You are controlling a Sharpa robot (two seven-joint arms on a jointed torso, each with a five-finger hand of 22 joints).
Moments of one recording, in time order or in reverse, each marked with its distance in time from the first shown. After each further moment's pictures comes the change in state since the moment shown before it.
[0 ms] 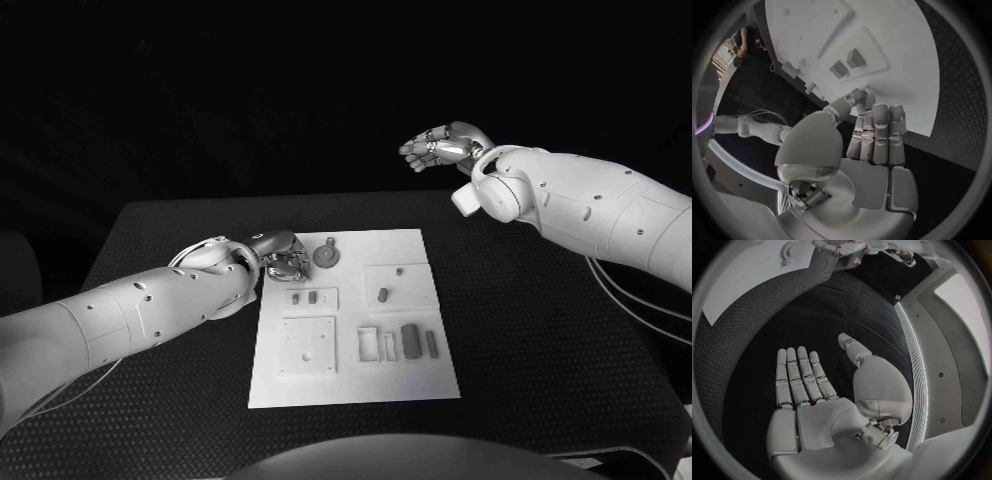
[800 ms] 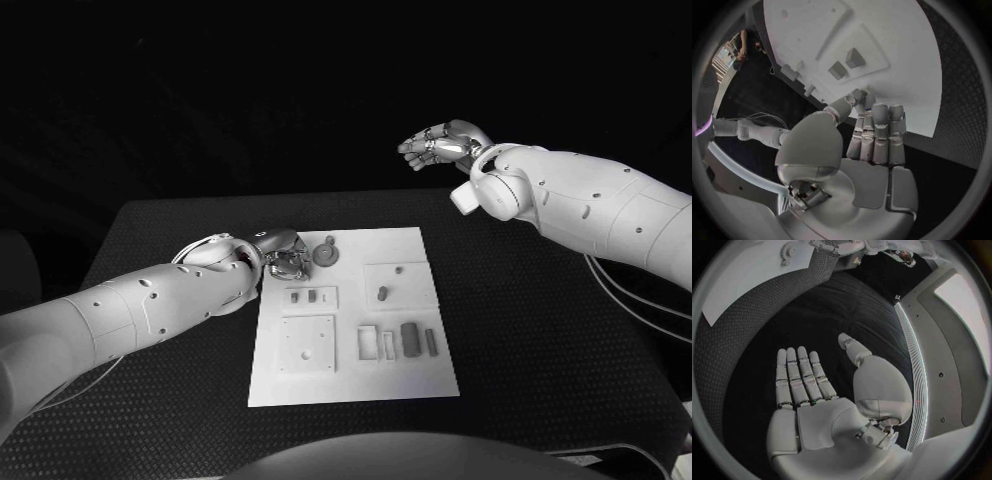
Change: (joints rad) left arm 0.003 0.021 0.000 -0.022 -0.028 0.021 -0.005; left_hand 0.004 0.004 0.000 0.000 -0.005 -0.001 -0.003 -0.002 -0.001 0.002 0.002 -0.001 0.003 -0.002 -0.001 0.001 0.000 0.000 0.000 0.000 0.000 0.002; right arm 0.000 0.001 0.000 0.002 0.000 0.000 0.000; right_hand 0.000 0.000 0.000 0.000 0.000 0.000 0.000 0.000 0.000 0.000 0.000 0.000 0.000 0.000 0.000 0.000 0.000 0.000 0.000 0.000 -0.004 0.001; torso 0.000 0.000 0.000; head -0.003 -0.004
